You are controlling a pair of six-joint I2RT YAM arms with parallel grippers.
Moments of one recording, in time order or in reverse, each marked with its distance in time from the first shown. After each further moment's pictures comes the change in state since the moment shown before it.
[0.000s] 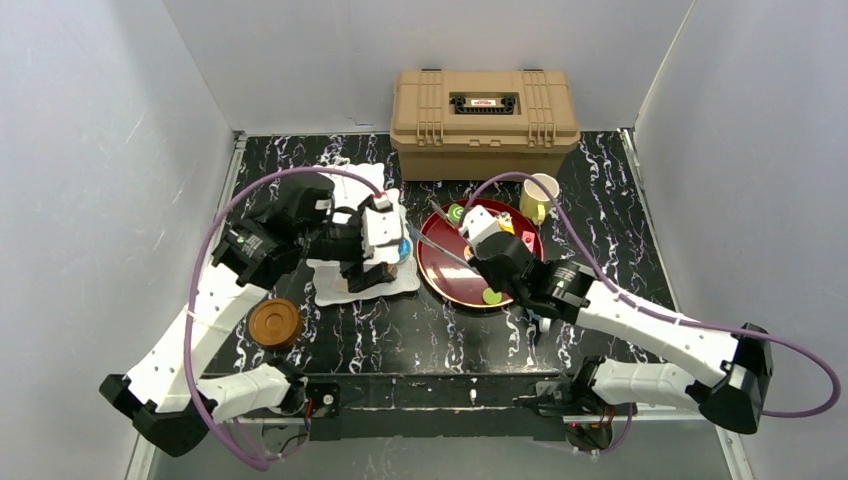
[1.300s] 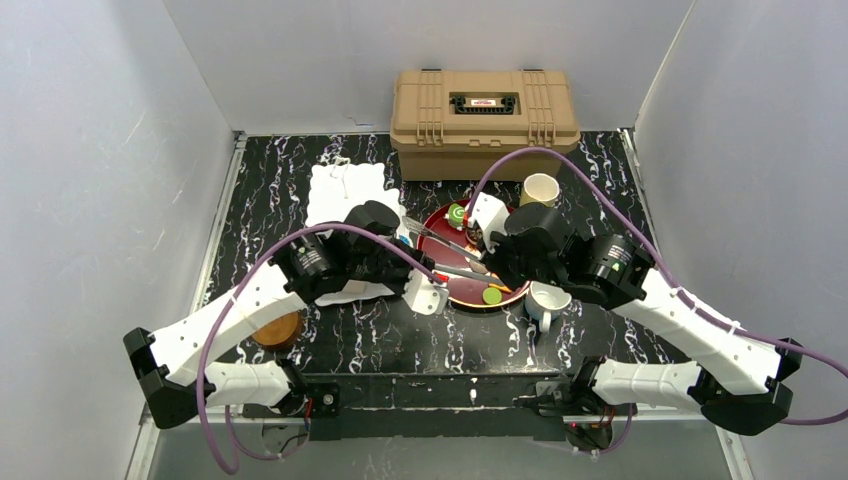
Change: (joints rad) left arm -0.351 0.084 -0.145 0.205 -0.323 0.551; right arm 0.000 -0.025 0.426 -0.433 -0.319 -0.084
